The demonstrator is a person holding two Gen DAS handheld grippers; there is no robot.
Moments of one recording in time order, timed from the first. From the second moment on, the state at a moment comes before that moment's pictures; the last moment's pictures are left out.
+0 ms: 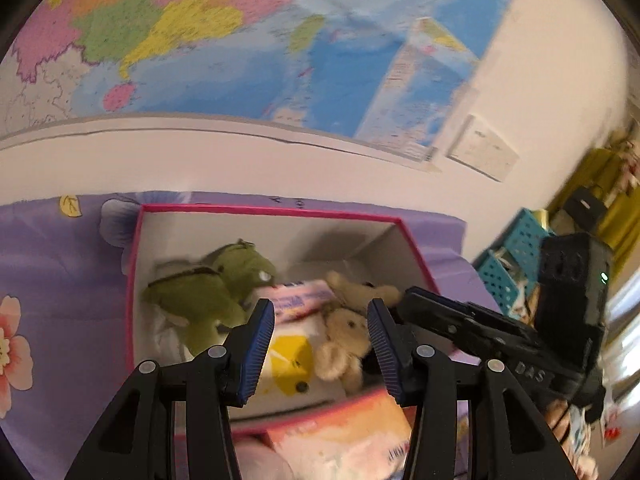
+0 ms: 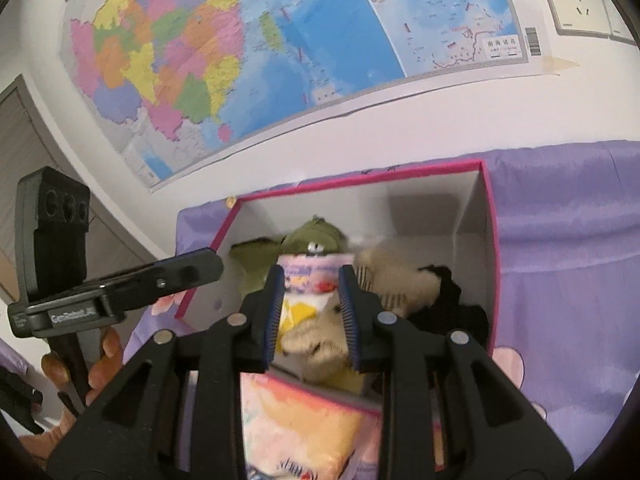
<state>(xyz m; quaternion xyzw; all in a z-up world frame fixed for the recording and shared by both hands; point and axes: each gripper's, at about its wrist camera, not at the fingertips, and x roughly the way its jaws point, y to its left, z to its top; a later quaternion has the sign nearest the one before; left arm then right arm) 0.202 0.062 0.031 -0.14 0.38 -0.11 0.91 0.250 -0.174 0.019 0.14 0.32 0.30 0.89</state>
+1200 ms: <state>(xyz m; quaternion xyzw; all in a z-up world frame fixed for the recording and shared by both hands) 0.027 -0.001 -0.065 -0.10 0.48 -0.25 0.83 0.066 -0.213 -0.042 0.19 0.38 0.43 0.80</state>
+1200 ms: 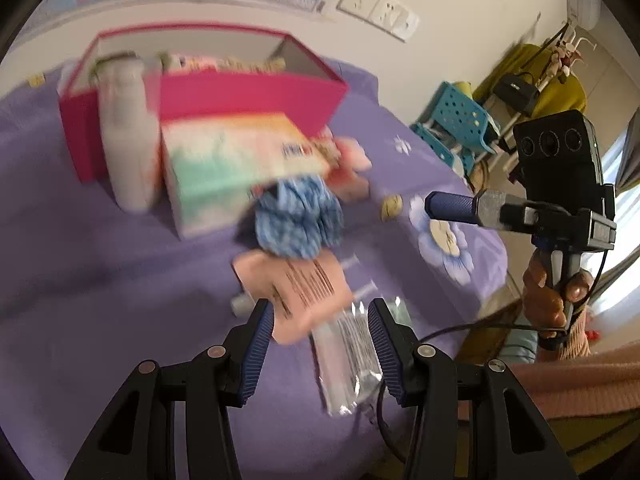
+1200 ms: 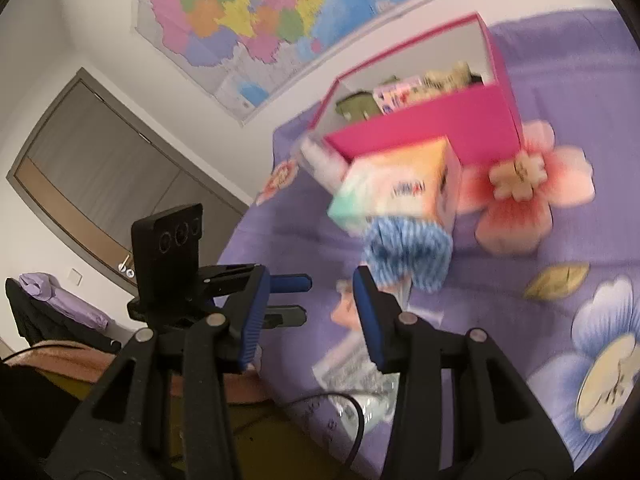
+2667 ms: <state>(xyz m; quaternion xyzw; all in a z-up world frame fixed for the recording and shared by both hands) 0.014 -0.023 -0.069 -0.14 0.48 -0.28 0.82 0.038 -0.180 -0.083 0.12 0.41 0.40 0.81</state>
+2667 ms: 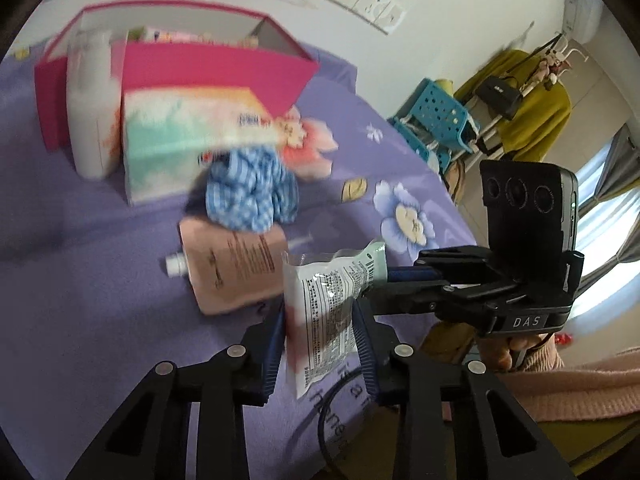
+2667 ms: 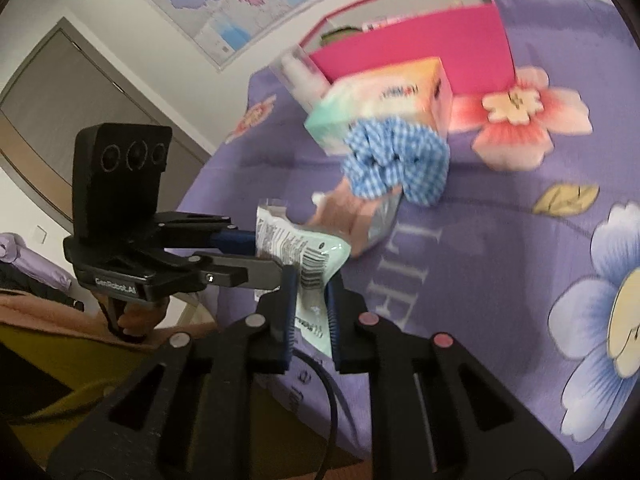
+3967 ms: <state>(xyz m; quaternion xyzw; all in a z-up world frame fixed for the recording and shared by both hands) 0.161 -0.011 0.028 -0.12 0.39 -0.20 0.89 0.166 -0.210 0.015 0.16 0.28 0.36 0.88</state>
